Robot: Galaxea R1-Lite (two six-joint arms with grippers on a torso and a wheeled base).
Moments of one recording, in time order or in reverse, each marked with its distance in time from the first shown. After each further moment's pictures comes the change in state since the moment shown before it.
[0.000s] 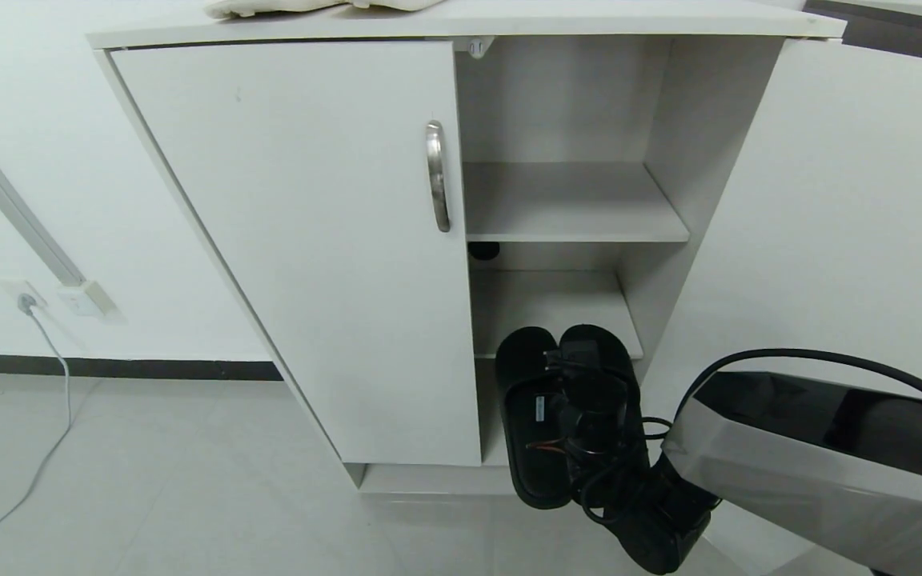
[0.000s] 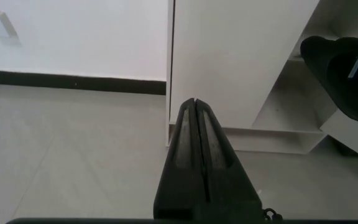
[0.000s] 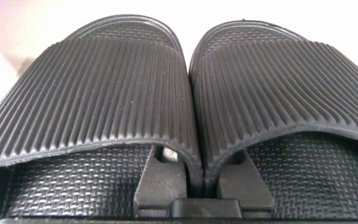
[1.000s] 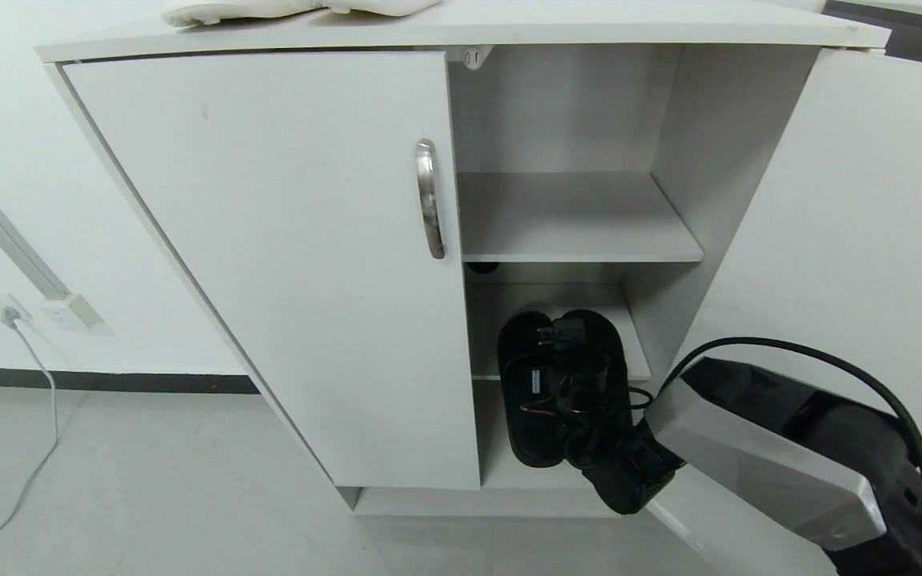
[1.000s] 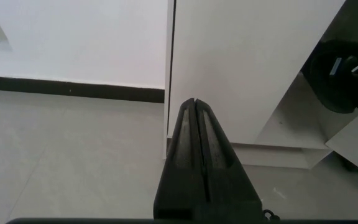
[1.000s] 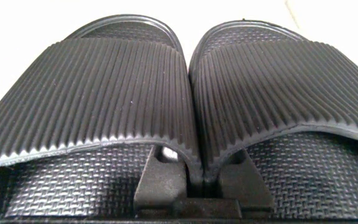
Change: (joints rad) left arm 0.000 0.000 -0.001 -0.003 0.005 -0.017; right arm -0.086 0.130 -0.320 0.183 0.051 -0.024
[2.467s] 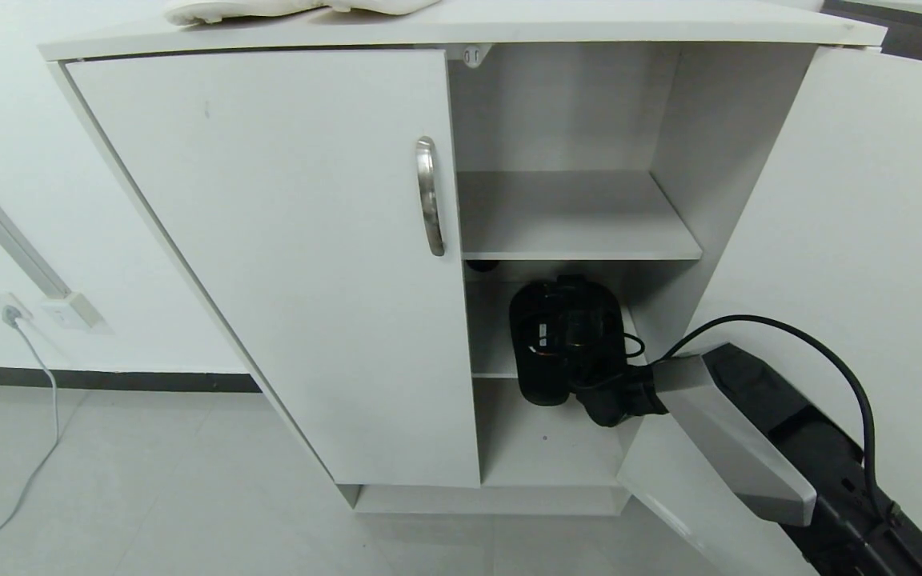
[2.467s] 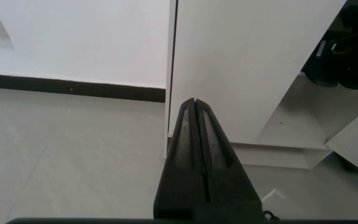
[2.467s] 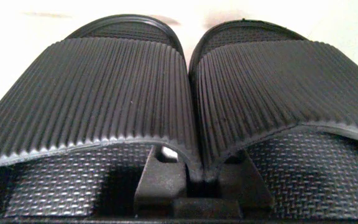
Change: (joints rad) left arm 0.000 0.000 0.000 0.000 0.005 -0.004; right arm -0.131 0.179 -0.625 0.479 0.097 0.010
